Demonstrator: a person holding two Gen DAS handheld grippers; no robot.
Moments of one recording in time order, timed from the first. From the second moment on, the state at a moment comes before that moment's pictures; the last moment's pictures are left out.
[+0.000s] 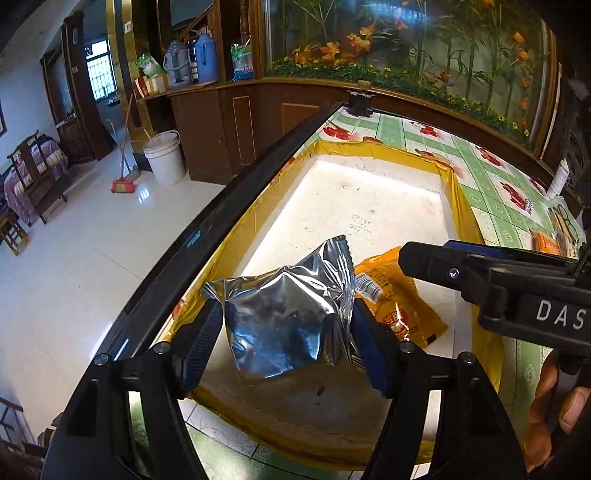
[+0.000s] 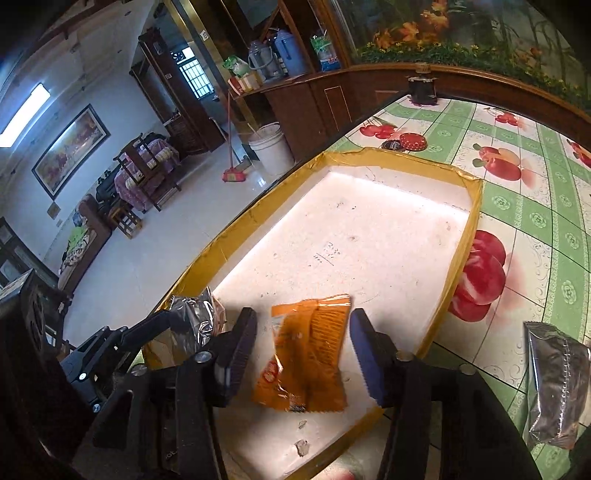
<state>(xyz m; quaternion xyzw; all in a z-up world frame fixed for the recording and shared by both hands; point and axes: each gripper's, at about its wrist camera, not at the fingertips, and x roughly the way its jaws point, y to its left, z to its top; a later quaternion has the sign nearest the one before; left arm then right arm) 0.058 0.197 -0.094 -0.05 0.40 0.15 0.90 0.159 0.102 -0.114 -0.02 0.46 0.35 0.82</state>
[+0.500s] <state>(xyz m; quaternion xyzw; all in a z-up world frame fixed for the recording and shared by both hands) 0.027 0.185 -0.040 -0.03 0.32 0.18 0.93 0.113 0.044 -0.049 -0.03 0.36 0.31 0.88</state>
